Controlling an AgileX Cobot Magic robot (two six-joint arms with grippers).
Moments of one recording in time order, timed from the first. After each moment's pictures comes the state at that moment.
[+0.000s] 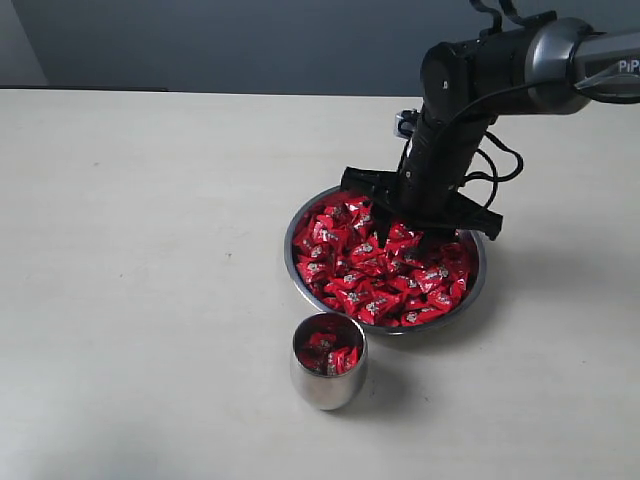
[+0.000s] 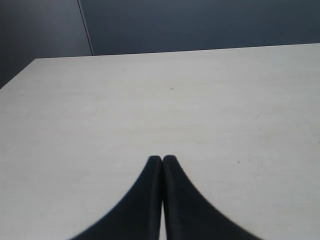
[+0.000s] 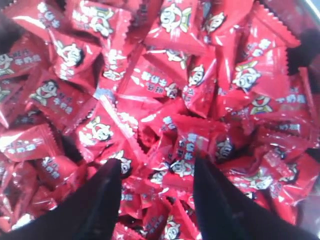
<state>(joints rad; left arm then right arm) 0.19 0.00 0.00 0.03 0.34 0.03 0.60 2.02 -1.36 0.10 0.87 0.71</state>
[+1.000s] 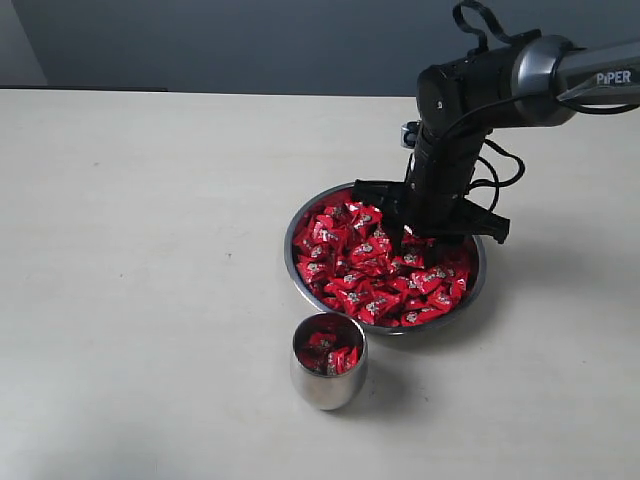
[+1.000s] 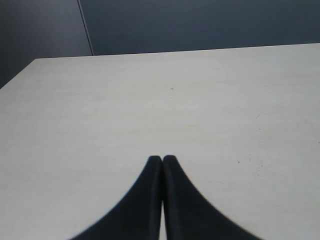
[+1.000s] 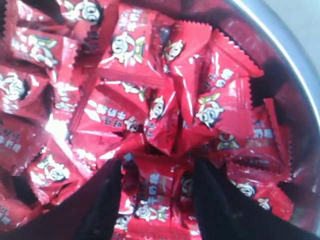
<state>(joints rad) 0.19 0.00 0.00 0.03 0.34 0.03 0.60 2.07 -1.37 -0.01 0.86 0.76</state>
